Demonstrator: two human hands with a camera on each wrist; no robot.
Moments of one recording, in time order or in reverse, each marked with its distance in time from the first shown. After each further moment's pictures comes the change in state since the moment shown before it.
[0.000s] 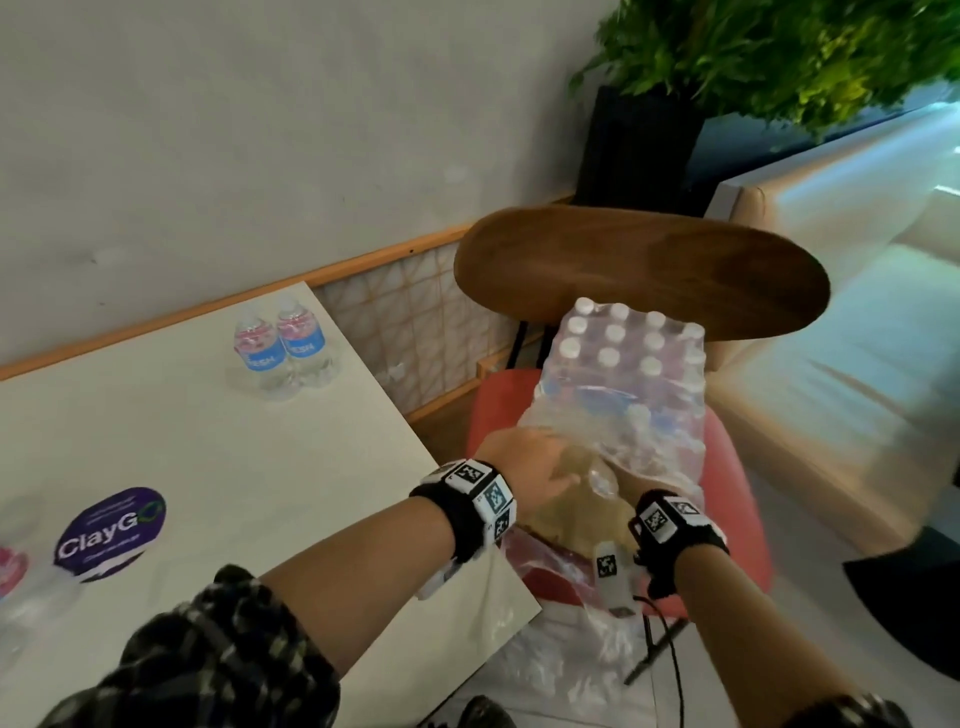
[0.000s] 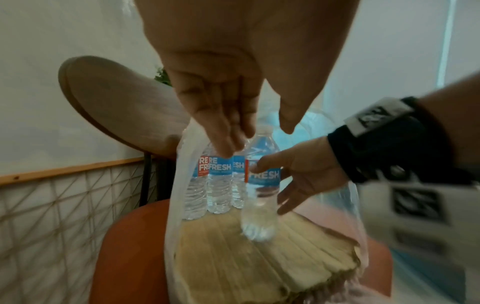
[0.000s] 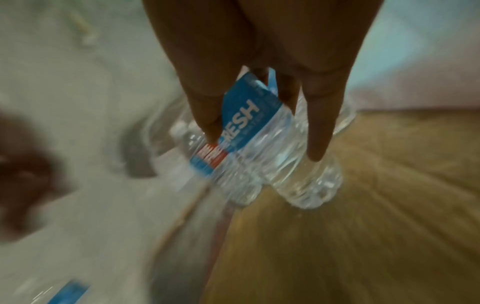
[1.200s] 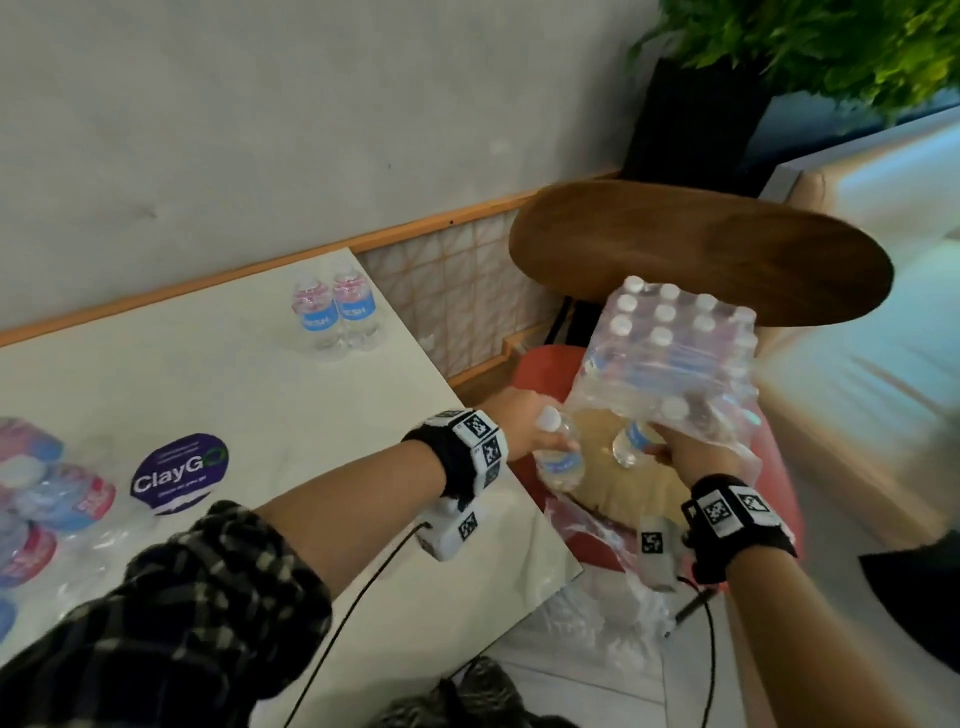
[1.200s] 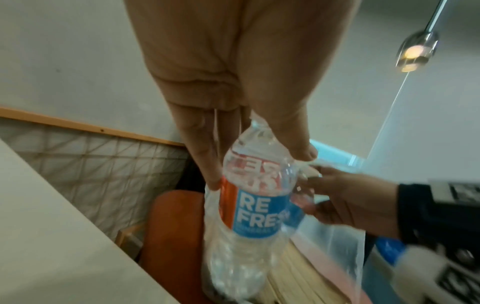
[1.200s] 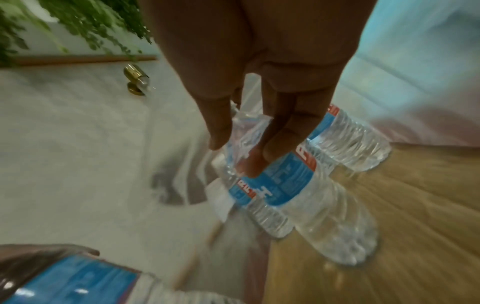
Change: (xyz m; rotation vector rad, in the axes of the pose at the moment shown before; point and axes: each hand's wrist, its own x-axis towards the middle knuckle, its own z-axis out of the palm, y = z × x) left_hand -0.033 -0.058 -0.017 -0.432 -0.163 -0.217; right_hand 0.009 0.000 0.001 0.454 0.139 -0.053
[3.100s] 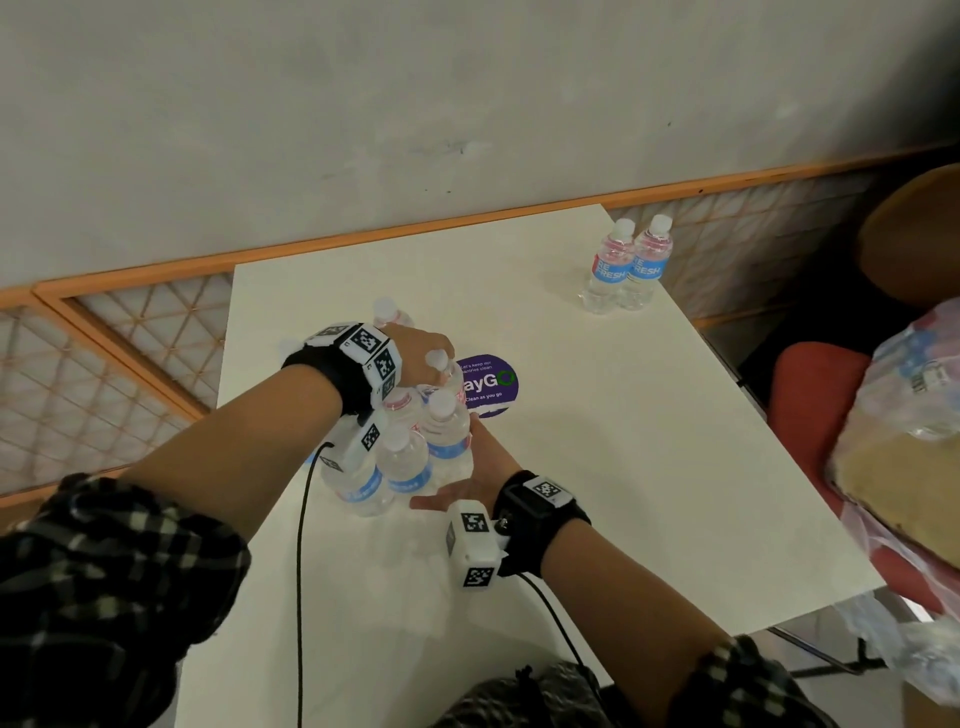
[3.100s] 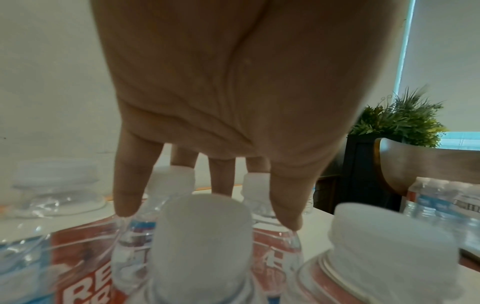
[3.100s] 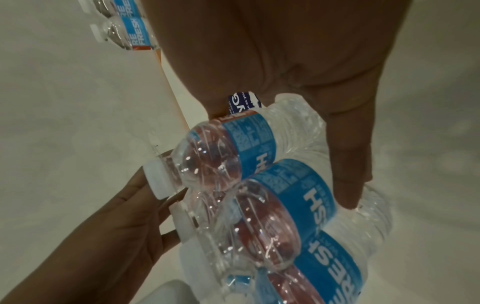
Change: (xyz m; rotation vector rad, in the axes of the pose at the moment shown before) left_hand -0.320 -0.305 -0.175 0.290 0.012 -0.590; right_hand -0.352 -0.073 0.454 0.397 -1.109 0.532
